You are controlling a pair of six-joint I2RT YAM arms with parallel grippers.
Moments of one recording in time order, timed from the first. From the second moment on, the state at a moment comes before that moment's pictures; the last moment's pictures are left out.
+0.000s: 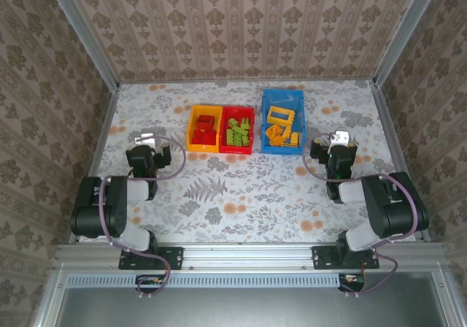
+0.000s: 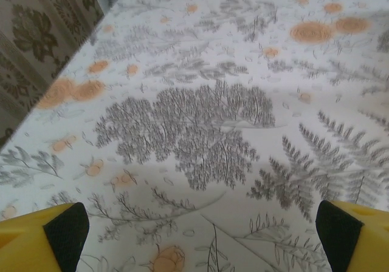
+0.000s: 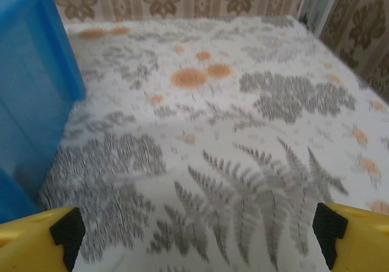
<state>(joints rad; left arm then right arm) -0.05 1.52 0.35 0.72 -0.19 0.05 0.06 1.52 0.30 0.86 0.31 0.06</state>
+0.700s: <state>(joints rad) -0.04 1.55 0.37 0.78 -0.19 0.05 0.04 1.52 0.36 0.85 0.28 0.08</state>
